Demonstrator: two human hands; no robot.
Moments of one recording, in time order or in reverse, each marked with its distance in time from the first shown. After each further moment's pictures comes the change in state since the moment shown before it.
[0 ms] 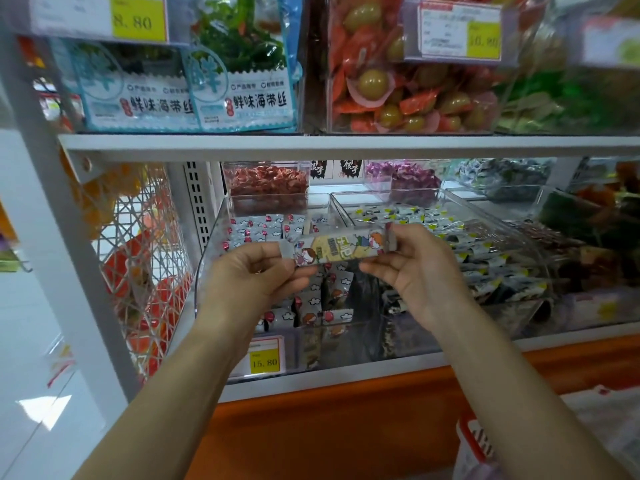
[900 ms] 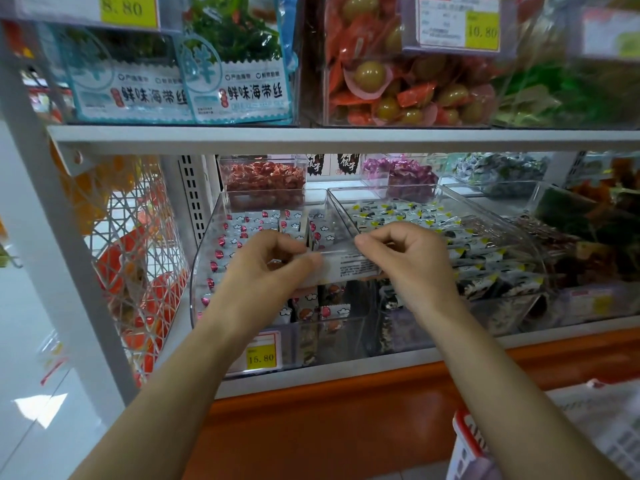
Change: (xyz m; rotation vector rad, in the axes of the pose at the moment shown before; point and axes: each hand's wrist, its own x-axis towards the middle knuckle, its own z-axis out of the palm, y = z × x) left_hand -0.001 -0.001 0.003 0.427 -0.086 0.095; right_hand -0.006 0.006 -0.001 -0.761 -0.072 -0.480
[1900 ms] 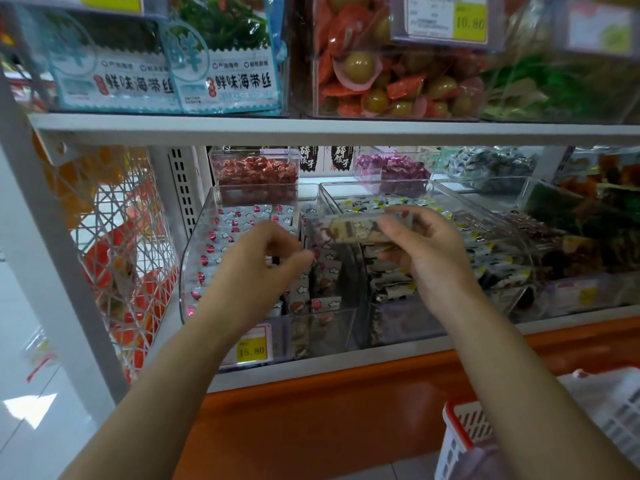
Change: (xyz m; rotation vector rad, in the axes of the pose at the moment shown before) left_hand 0.009 -0.009 0.001 0.400 -0.006 0.194; right_hand 0.007 0.019 -0.023 0.477 0.067 0.272
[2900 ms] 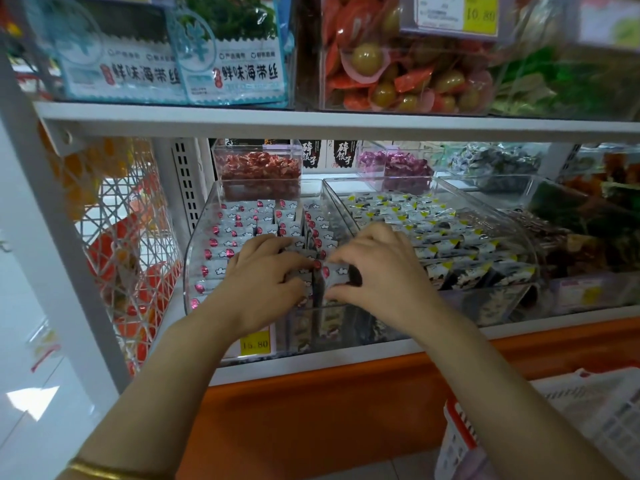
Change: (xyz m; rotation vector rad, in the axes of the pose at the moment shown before) left_hand 0.007 -0.024 0.005 0.504 -0.294 0.033; right_hand -0.019 0.008 0.027 -1.354 -0.404 -0.519
